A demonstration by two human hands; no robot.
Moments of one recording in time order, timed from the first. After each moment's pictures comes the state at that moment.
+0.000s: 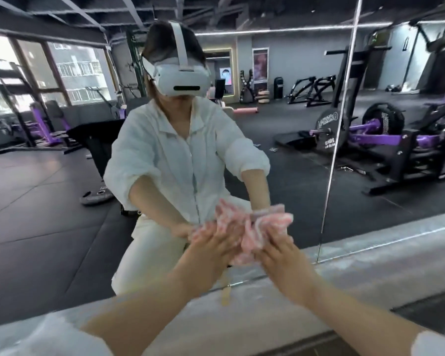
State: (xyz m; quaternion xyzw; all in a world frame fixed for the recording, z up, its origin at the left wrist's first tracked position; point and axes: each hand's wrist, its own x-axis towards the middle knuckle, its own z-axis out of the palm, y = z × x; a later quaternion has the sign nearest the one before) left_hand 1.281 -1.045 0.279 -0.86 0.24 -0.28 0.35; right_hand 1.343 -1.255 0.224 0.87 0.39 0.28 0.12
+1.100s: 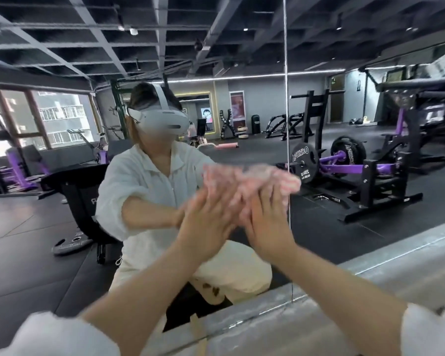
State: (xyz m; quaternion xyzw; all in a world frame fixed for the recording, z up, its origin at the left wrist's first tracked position) left_hand 1.331 -1.116 0.419 -0.86 0.17 -0.40 0.27; right_hand 1.365 -1.271 0.385 0.90 0.20 0.36 -0.15
